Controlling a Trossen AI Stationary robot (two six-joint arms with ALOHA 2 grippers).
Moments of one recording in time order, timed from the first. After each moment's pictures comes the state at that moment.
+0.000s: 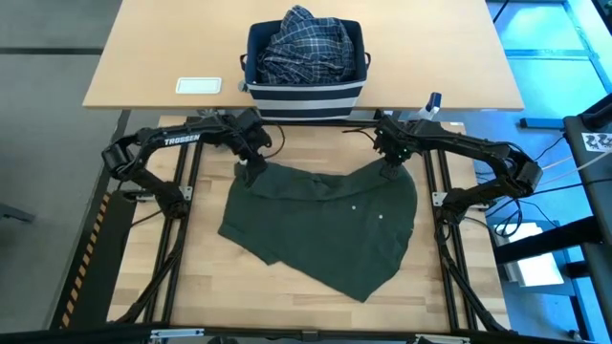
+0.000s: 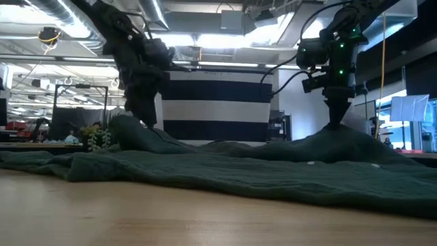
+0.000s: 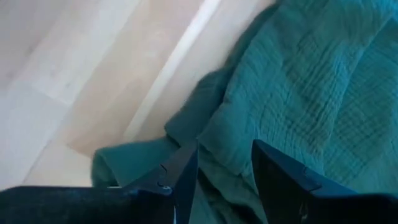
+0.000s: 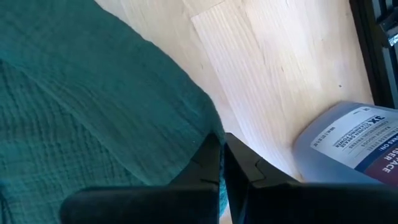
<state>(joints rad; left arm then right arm) 0.67 1.50 0.95 -0.65 0.25 0.03 -0.63 1.38 0.94 -0.92 0.12 -0.23</state>
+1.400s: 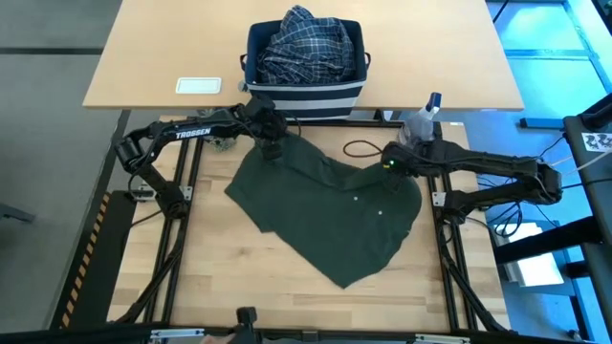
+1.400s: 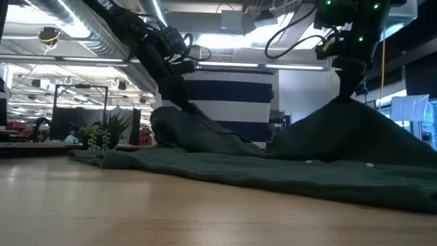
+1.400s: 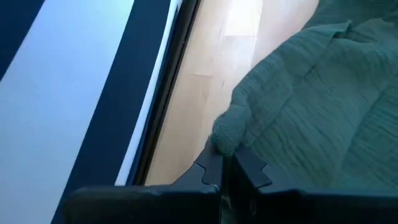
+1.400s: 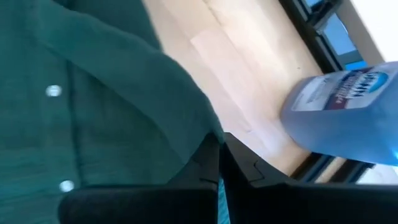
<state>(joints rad) 0.65 1.61 1.08 -0.28 0.06 0.46 -0.26 1.15 0.94 -1.08 0.38 0.28</state>
